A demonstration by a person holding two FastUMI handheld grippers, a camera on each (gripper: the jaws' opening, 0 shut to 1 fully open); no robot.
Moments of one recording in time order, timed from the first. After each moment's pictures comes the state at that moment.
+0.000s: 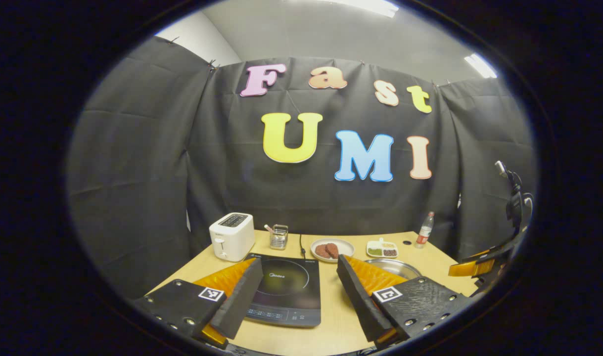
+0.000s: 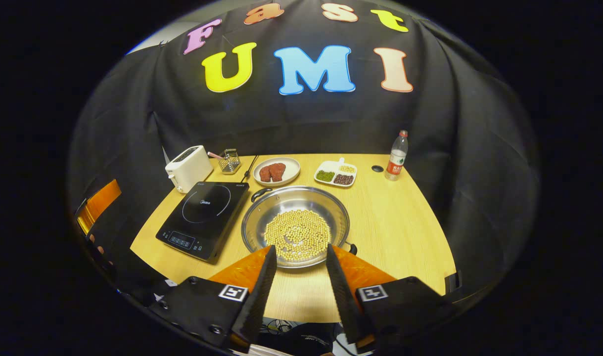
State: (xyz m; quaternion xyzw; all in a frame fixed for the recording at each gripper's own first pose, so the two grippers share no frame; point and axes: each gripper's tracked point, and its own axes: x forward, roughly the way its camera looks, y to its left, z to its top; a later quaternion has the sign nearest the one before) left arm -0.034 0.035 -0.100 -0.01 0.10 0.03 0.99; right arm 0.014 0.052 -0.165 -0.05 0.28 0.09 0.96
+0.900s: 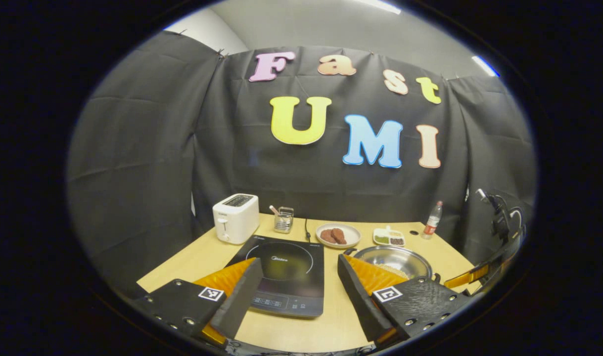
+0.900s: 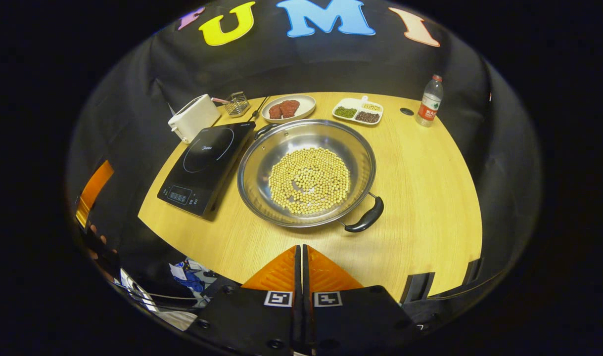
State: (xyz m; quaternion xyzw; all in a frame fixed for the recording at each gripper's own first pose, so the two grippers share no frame) left arm -0.037 0.039 -0.151 -0.03 0.12 0.06 0.99; right arm 0.019 0.042 -0.258 -0.04 0.44 0.15 0.88
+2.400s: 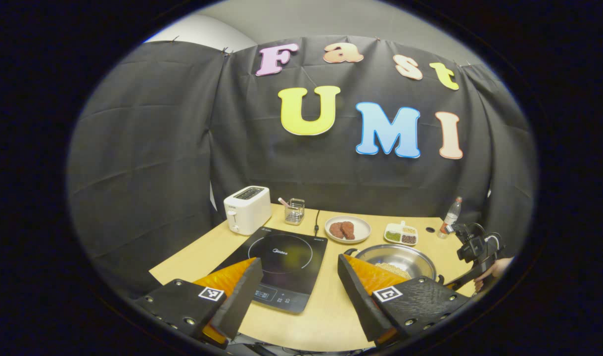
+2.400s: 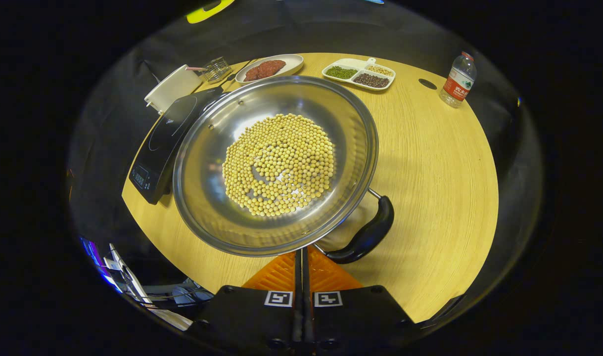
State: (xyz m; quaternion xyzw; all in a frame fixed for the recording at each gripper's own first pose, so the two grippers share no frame) left arm -0.008 -0.037 -0.136 -0.01 0.16 0.13 0.98; right arm 0.109 -0.025 -0.323 -0.09 0.53 0.18 0.82
